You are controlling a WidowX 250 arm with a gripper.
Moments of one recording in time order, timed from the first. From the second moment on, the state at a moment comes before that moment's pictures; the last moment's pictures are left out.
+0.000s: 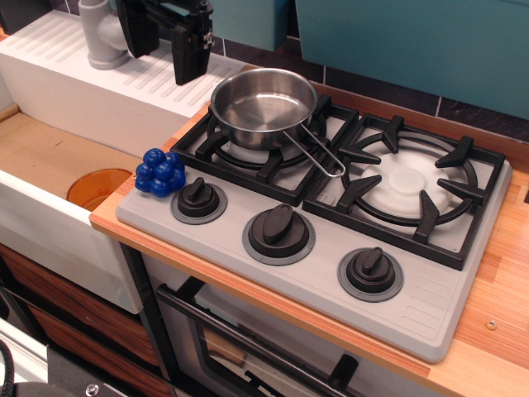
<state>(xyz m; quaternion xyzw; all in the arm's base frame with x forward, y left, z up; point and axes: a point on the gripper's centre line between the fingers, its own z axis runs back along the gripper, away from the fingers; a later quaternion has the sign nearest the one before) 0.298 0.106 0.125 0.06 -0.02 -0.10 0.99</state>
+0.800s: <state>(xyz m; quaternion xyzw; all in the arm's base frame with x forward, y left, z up) 0.260 0.105 0.086 0.07 -0.08 -0.09 0.99</state>
